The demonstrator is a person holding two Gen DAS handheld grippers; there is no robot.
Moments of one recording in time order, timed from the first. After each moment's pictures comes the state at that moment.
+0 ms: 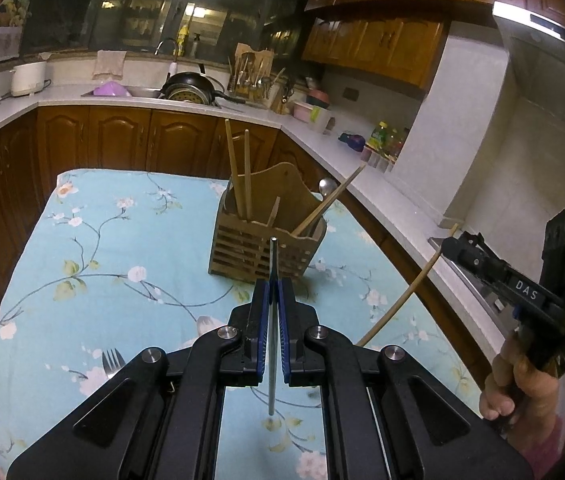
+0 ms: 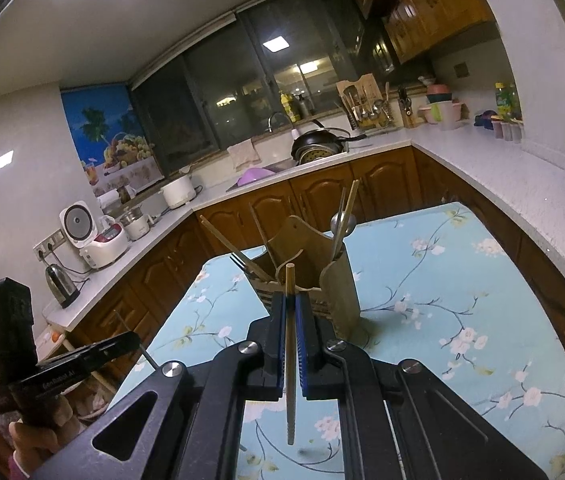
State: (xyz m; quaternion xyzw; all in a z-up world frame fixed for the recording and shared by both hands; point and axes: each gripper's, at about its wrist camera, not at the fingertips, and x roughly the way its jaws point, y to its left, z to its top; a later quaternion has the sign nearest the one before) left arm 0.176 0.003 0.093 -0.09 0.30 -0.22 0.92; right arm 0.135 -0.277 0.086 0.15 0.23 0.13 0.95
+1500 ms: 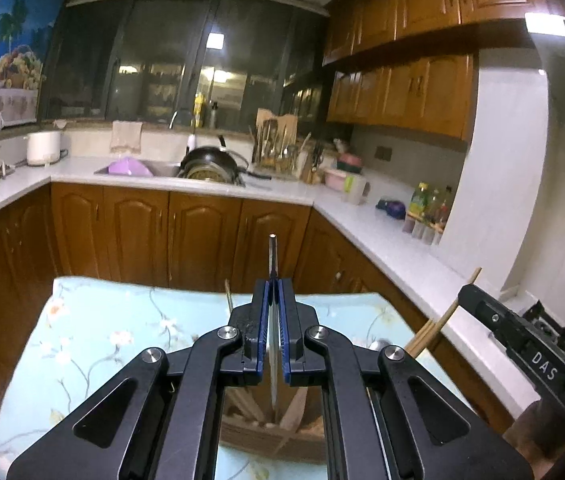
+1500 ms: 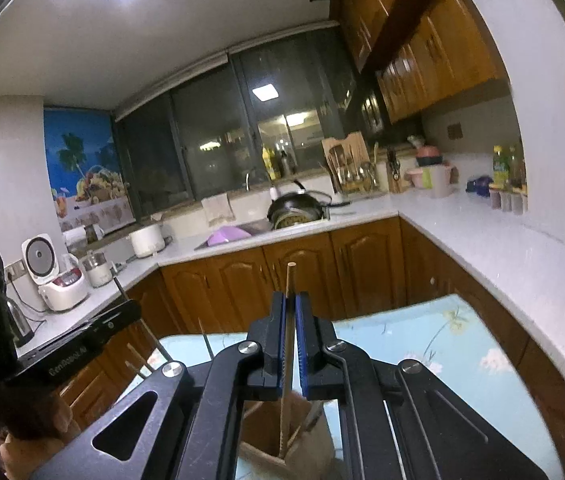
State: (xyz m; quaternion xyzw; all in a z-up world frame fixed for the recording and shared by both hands) left arm 0.345 -0.063 0.131 -0.07 0.19 -0.15 0.97; right arm 0.266 -0.274 0.118 0.12 0.14 0.07 0.98
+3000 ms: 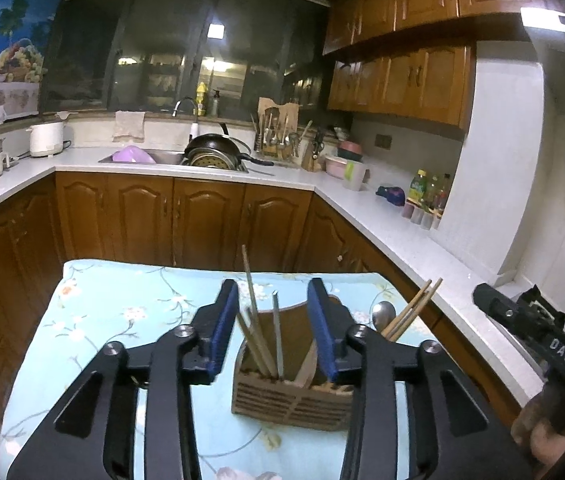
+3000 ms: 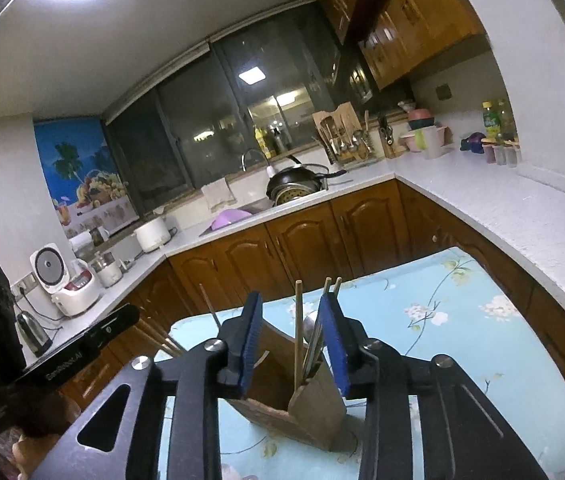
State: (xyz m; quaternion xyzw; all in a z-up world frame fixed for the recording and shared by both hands) left arm 0.307 -0.044 0.122 -0.07 0.20 -0.15 0.97; right arm 0.235 -0.291 0.095 0.17 0.17 0.08 0.97
